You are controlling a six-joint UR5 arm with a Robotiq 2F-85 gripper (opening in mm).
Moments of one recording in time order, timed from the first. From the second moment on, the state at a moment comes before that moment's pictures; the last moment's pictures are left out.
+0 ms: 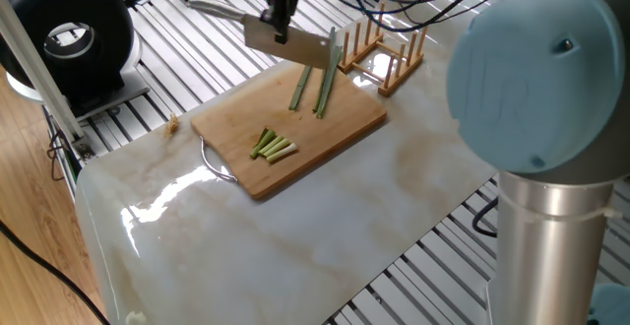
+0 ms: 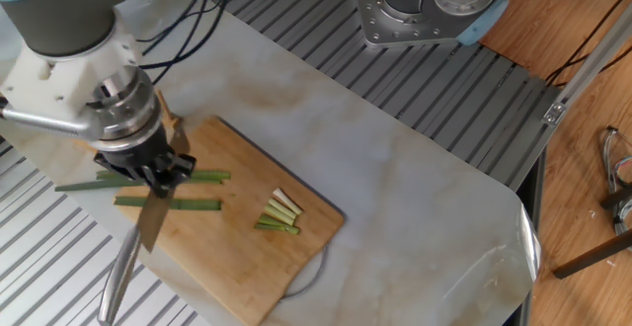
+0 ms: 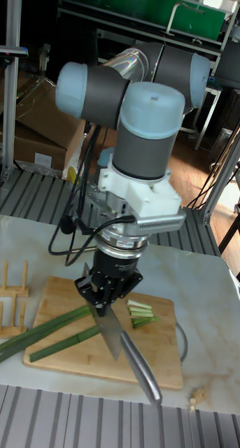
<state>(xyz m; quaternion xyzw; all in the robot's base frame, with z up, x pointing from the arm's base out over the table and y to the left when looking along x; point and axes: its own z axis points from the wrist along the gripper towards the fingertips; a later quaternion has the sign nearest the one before) 0.690 -0.018 0.134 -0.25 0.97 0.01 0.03</state>
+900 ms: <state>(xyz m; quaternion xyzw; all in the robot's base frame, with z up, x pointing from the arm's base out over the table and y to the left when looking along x) 0.688 -0.027 0.094 -0.30 0.95 0.05 0.05</state>
